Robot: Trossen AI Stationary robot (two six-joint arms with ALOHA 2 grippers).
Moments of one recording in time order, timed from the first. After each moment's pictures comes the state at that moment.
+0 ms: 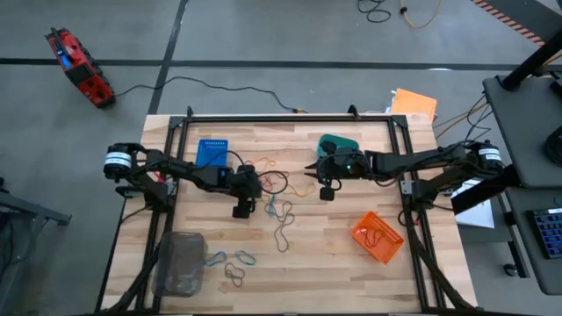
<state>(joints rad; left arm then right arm) 0.07 1.61 0.70 -0.16 -0.09 0.22 -0.13 1.35 0.75 0.09 0.07 -0.24</state>
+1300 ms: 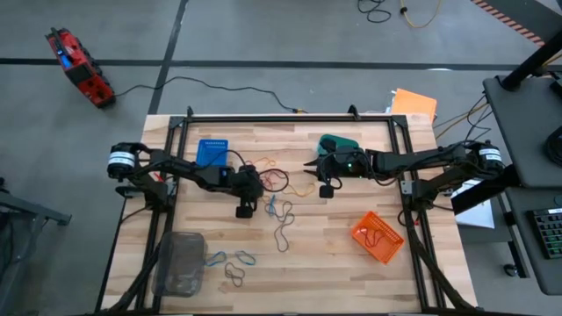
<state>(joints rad) 0.09 1.64 0.70 -0.11 -0.06 0.15 -0.14 1.35 0.75 0.13 0.08 -0.31</state>
